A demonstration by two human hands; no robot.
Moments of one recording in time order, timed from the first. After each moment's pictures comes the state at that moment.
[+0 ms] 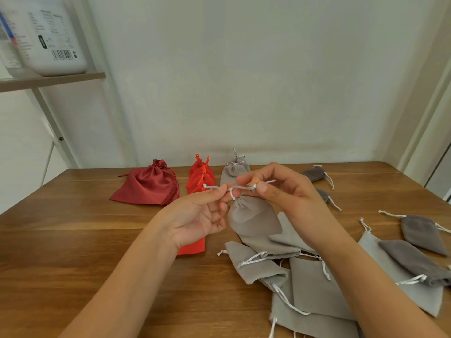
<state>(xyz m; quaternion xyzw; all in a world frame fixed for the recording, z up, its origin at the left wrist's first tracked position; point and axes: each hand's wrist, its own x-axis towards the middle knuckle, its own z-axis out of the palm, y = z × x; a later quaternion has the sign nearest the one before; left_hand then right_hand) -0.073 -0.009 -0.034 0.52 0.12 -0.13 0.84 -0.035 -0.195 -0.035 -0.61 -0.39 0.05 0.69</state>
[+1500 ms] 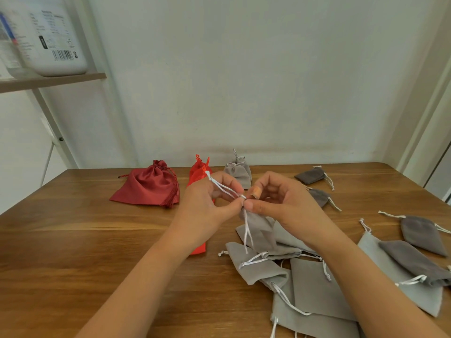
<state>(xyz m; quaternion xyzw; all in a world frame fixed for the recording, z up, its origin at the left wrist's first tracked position) -0.079 -0.022 -0.039 0.81 -0.10 0.21 0.53 -0.027 -0.192 -0.043 -0.68 -0.33 0.06 0.65</state>
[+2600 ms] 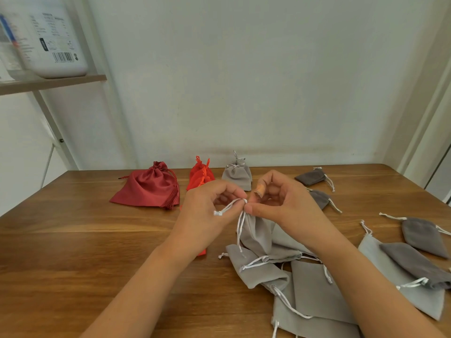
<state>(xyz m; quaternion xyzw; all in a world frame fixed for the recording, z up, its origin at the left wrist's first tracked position) -0.078 -0.024 -0.045 0.84 -0.10 0.25 0.47 -0.030 -0.190 -0.041 -0.70 -0.31 0.04 0.64</state>
